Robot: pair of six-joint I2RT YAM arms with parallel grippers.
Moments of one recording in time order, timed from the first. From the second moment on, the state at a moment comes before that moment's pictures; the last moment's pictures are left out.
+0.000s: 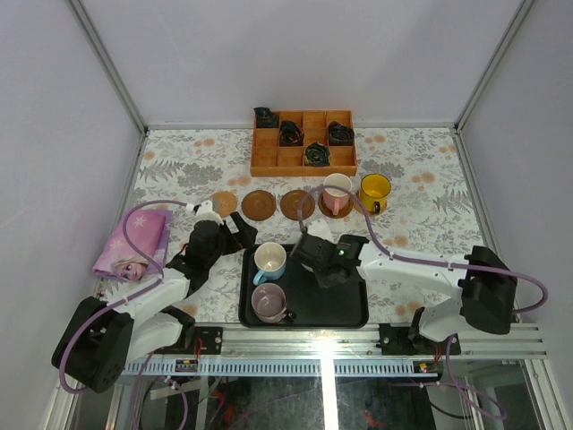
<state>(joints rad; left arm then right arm) -0.44 1.07 0.29 0.30 -0.10 -0.66 1.14 1.46 1.03 -0.83 0.36 0.67</state>
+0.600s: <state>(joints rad) -0.44 1.06 0.29 0.28 -0.12 -0.66 0.87 1.82 1.48 -0.77 0.49 0.68</state>
